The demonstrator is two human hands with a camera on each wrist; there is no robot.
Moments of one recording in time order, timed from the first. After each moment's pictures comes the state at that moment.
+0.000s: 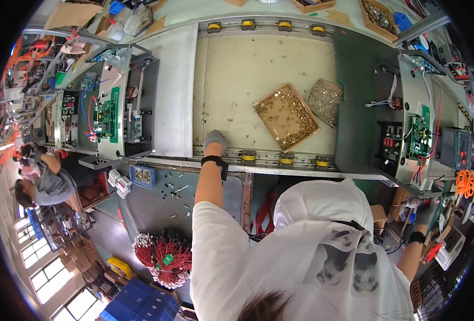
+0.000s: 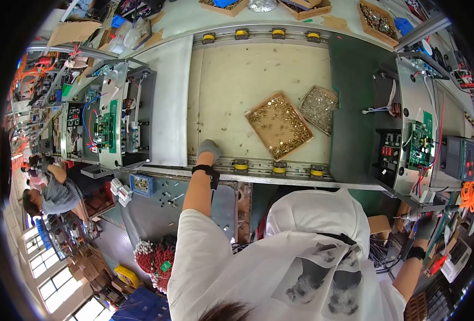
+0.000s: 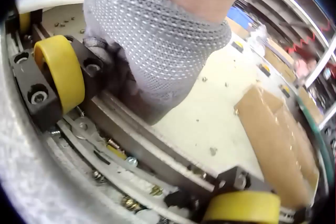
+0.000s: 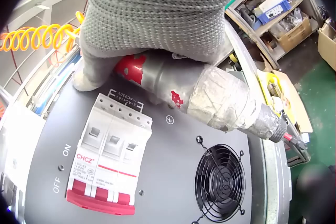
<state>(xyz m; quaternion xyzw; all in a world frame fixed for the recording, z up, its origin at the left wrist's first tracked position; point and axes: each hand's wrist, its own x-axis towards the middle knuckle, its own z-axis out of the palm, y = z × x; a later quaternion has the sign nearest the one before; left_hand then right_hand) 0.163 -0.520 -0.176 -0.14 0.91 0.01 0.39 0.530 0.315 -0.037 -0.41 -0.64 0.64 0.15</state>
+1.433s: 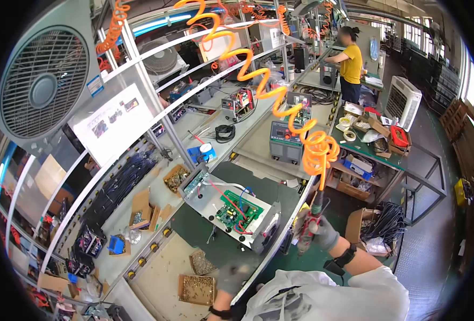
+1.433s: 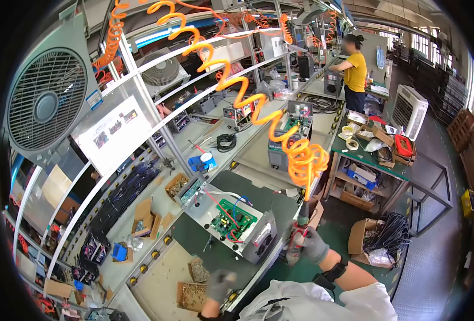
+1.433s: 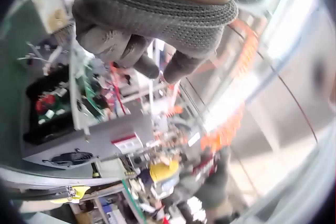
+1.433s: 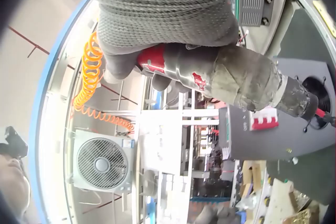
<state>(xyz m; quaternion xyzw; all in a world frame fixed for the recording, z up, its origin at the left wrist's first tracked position) 0.292 -0.150 0.068 0.37 0.79 0.41 0.27 0.515 0.086 0.111 -0.09 -0.46 0.83 0.31</state>
